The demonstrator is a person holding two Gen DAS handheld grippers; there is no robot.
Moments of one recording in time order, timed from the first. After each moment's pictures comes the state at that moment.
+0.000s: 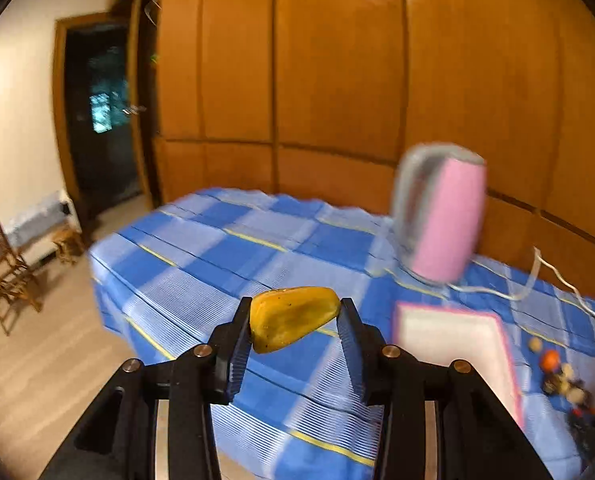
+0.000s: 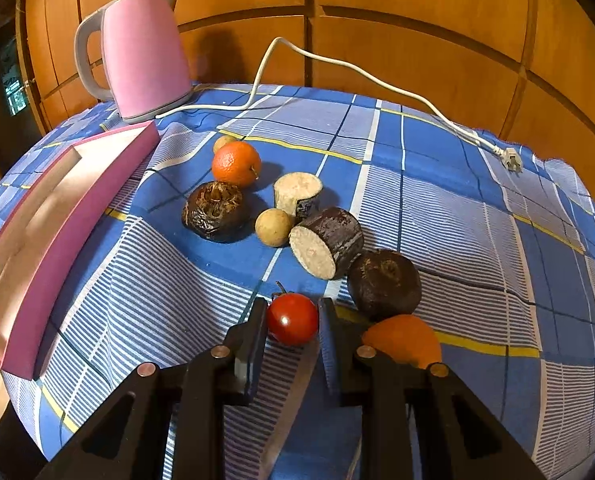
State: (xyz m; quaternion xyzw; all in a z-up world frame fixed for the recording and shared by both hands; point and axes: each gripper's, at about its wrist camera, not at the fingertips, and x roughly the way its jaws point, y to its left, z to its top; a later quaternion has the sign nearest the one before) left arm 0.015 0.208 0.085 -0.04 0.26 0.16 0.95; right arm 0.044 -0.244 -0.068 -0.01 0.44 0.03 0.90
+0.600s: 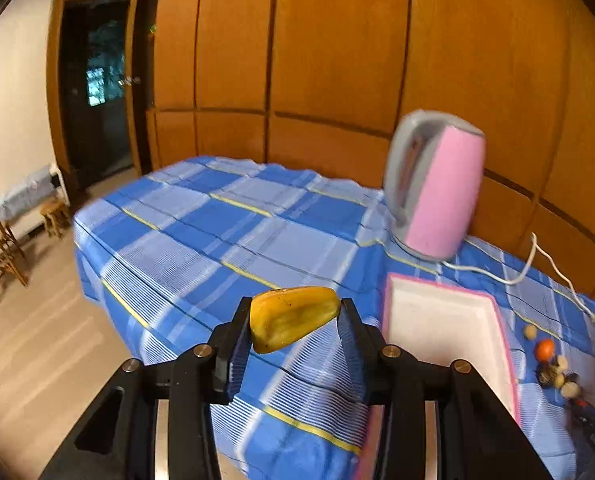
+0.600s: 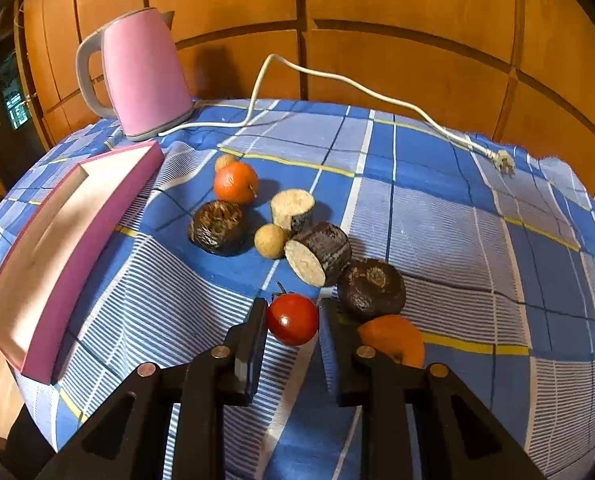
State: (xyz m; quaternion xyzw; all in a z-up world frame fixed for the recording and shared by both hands) left arm 0.025 0.190 0.038 -0.08 0.31 0.13 0.94; right arm 0.035 -0.250 -0.052 0.01 0.43 0.03 0.90
